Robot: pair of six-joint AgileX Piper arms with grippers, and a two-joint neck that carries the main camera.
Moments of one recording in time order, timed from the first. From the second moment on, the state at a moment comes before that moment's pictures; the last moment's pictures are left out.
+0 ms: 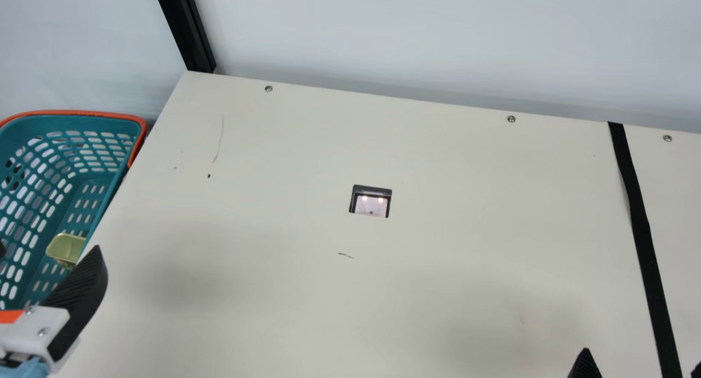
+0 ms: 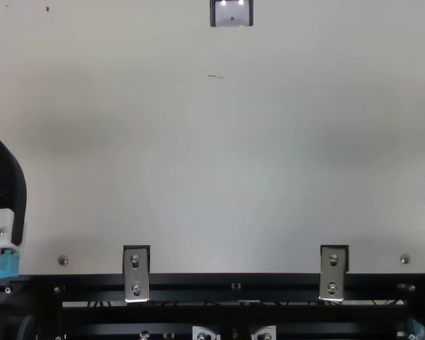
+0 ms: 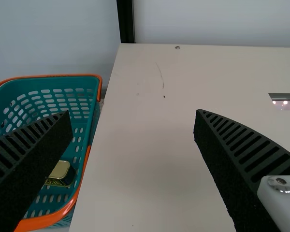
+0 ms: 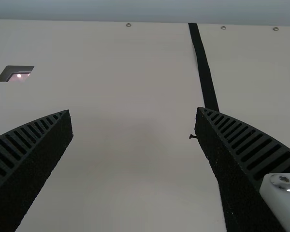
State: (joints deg) left arm -4.0 13.5 -20.2 4.9 38.2 -6.4; right arm -4.0 13.5 -20.3 4.9 38.2 -6.5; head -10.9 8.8
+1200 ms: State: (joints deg) left arm -4.0 13.5 -20.2 4.9 38.2 -6.4; right arm -4.0 13.5 -20.3 4.9 38.2 -6.5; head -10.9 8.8
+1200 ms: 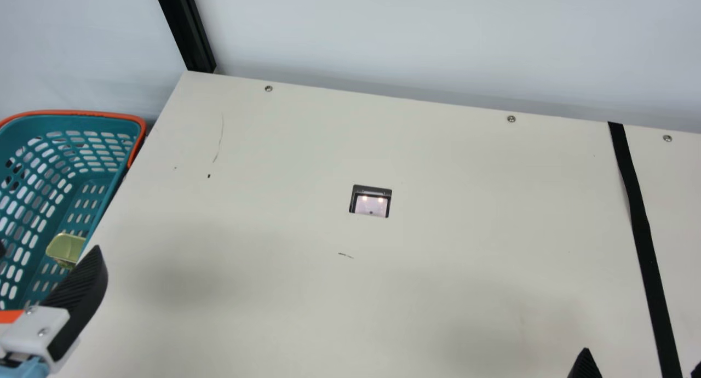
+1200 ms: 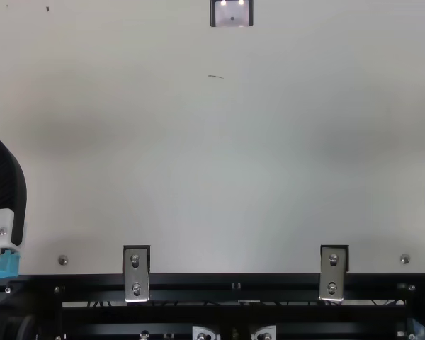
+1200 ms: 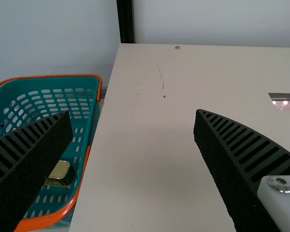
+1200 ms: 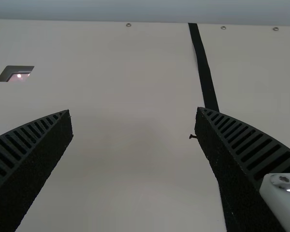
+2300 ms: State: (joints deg) left arm -4.0 13.5 -20.2 4.9 38.2 -6.4; right arm -4.0 13.5 -20.3 4.9 38.2 -6.5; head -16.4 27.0
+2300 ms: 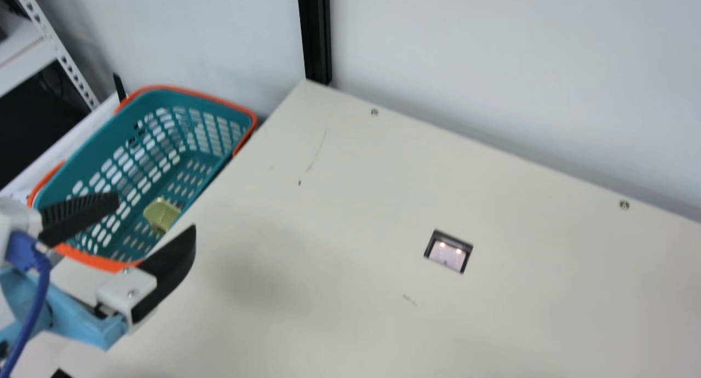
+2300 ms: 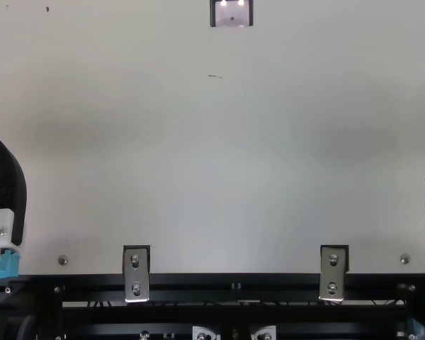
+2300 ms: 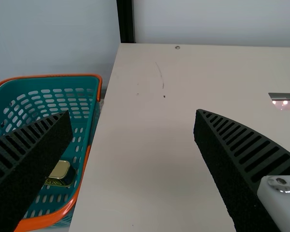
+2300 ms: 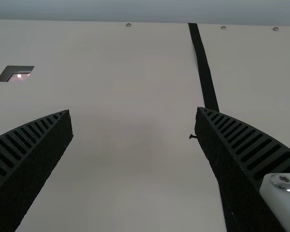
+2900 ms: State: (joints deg) left arm -4.1 13.6 -20.6 4.5 38.7 -6.4; right arm -4.0 13.5 -20.3 4.9 38.2 -6.5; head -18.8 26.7
